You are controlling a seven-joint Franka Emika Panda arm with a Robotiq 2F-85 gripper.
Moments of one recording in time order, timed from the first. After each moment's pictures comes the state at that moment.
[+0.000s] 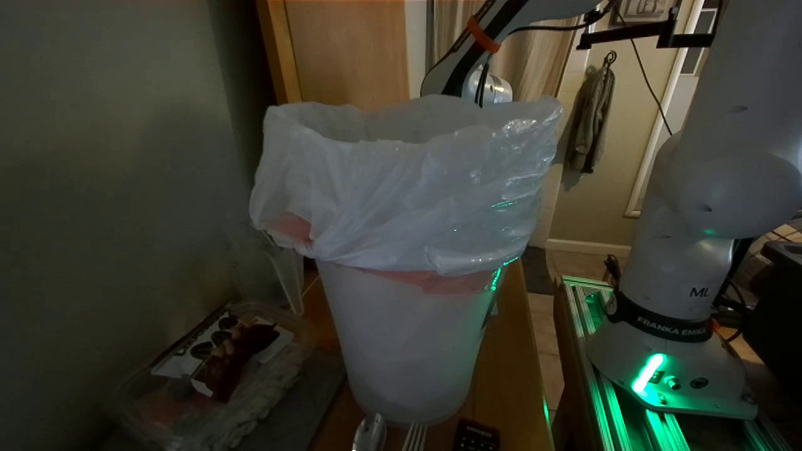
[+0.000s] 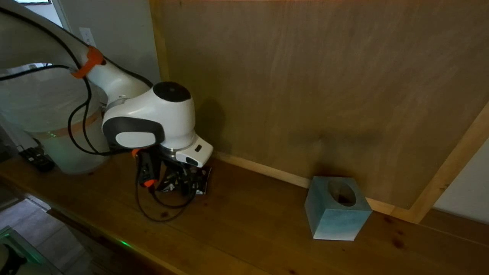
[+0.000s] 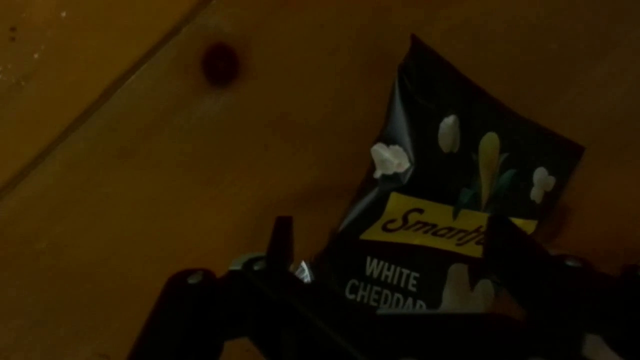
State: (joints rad) arm -0.23 -0.06 -0.33 -2.54 0.31 2.46 -0.16
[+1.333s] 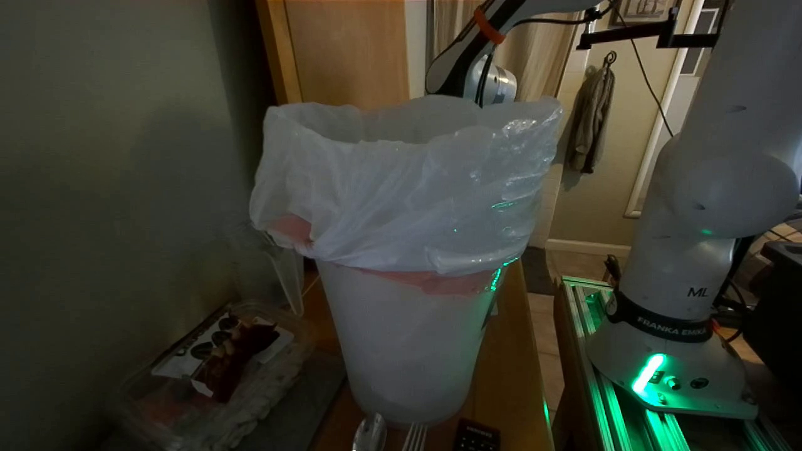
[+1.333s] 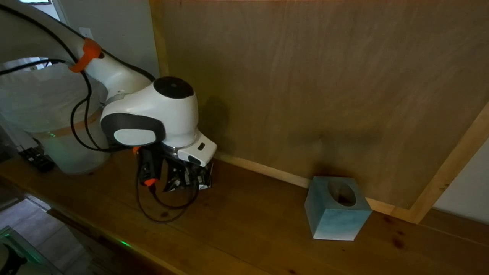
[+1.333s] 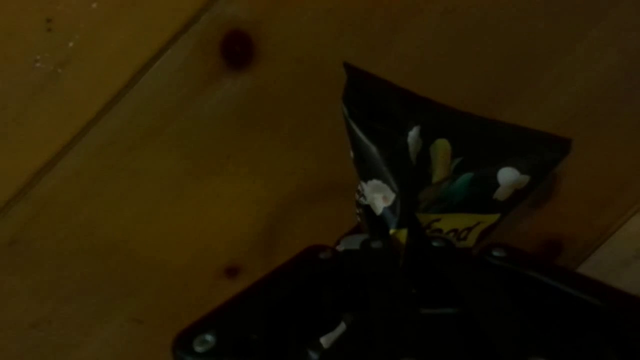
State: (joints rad) arm -0.27 -0.09 -0.33 -2.52 0.32 2.42 -0.17
